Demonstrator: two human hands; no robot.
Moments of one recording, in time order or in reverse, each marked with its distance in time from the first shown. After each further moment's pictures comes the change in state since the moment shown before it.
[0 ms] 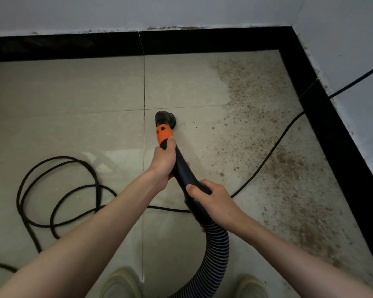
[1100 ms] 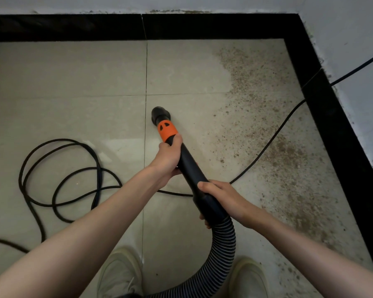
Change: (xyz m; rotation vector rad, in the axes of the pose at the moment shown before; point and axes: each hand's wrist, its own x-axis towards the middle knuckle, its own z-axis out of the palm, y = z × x) left_hand -0.022 -0.022 -0.005 0.020 -0.086 -0.011; right_hand -0.028 0.011 -0.015 0.104 -0.242 0.107
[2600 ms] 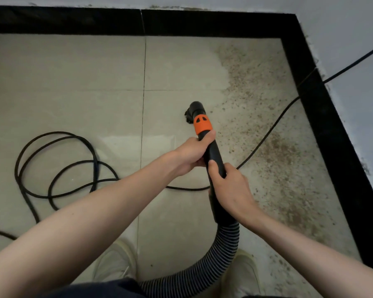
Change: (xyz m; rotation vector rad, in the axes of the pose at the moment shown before) left_hand -0.011 0.002 0.049 0.134 -0.283 0.008; right_hand -0.001 0.005 0.001 -0.420 0.619 -0.091
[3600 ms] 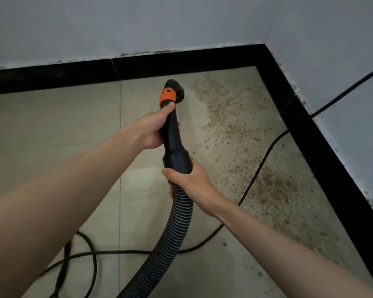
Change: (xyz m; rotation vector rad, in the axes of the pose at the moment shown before) left_hand 0.098 0.148 -0.028 -0.023 0.131 0.025; right_hand 0.117 -0.066 -0.010 0.681 -0.276 -0.060
